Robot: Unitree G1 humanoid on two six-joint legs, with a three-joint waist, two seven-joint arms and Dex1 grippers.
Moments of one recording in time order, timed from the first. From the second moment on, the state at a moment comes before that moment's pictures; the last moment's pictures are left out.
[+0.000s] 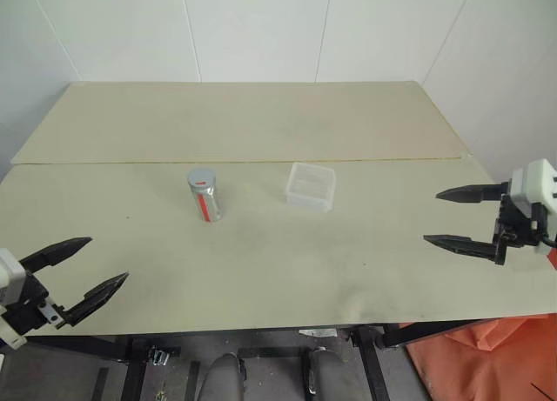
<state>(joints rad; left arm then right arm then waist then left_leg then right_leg) 0.51 0.74 0.87 -0.51 -0.67 0.33 -1.01 -0.17 -1.08 -0.38 -0.13 0.51 0.32 1.29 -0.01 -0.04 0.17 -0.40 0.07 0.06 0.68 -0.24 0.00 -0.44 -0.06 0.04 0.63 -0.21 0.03</state>
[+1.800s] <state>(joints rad) -0.23 0.15 0.09 0.11 0.08 -0.17 -0.09 -0.15 -0.80 -0.20 -0.47 0.56 0.46 0.92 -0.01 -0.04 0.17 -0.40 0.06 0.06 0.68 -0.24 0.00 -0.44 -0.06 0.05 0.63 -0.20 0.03</state>
